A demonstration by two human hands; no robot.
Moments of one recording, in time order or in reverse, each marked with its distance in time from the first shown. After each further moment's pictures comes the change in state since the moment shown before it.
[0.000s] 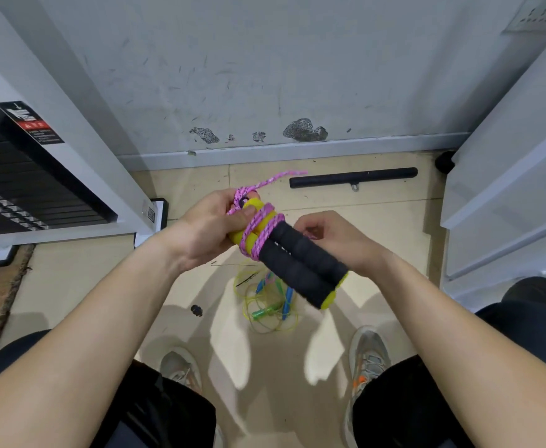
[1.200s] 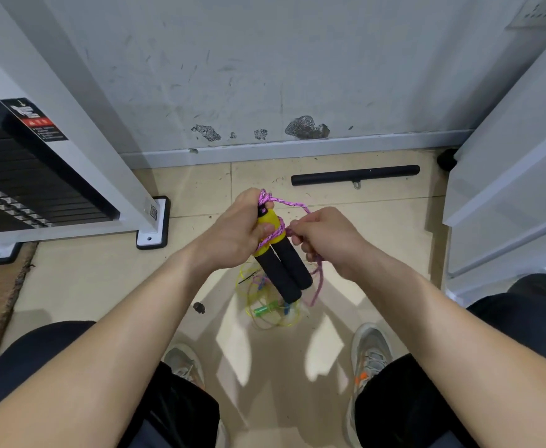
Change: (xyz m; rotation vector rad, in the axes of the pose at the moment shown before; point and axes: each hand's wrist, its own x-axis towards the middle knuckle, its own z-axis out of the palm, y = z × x) left_hand 0.014 -0.022 0.008 0.936 0.135 0.180; right_hand 0.010 -0.015 0.026 0.229 0.224 0.304
